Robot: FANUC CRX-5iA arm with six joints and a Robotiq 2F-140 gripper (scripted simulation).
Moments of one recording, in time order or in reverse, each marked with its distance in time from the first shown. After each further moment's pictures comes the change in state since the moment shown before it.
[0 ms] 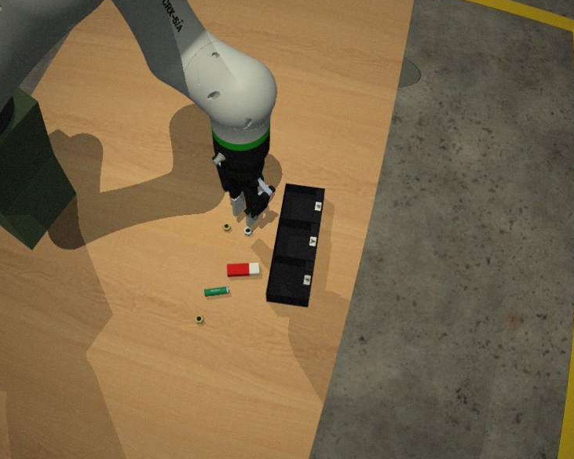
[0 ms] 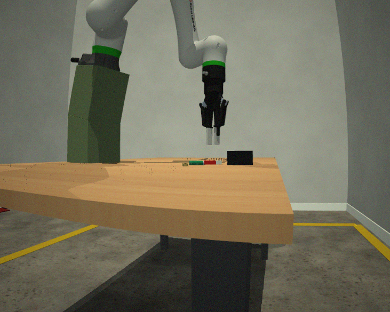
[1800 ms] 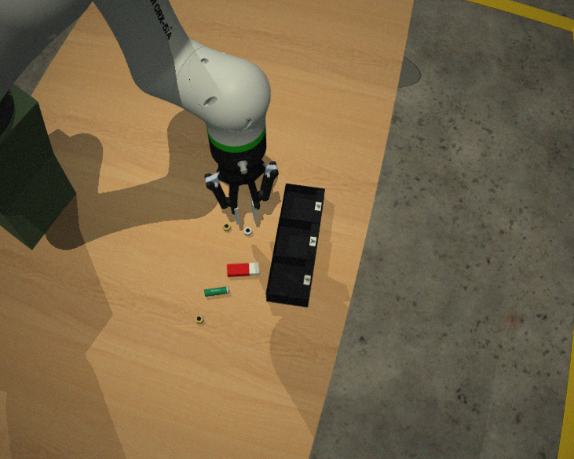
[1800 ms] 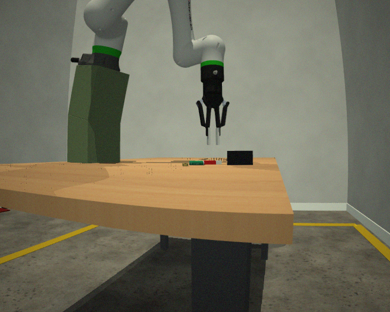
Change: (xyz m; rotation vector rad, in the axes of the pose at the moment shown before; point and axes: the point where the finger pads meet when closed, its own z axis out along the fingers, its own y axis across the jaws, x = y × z) arm 0.000 0.001 0.000 -0.024 0.016 -0.908
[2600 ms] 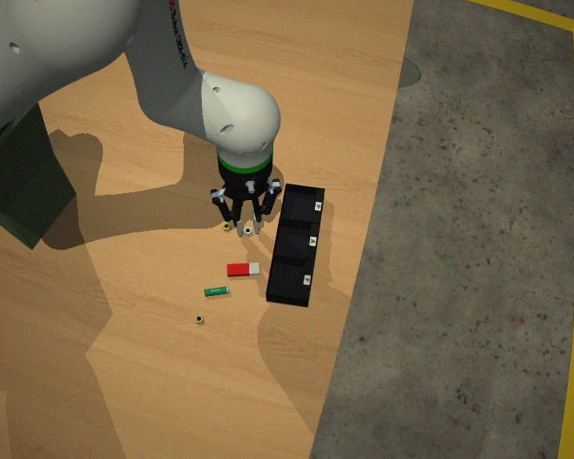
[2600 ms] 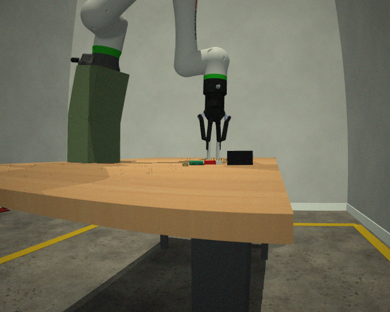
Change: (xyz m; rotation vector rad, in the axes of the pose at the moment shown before) arm 0.000 0.000 0.055 0.035 0.022 -0.001
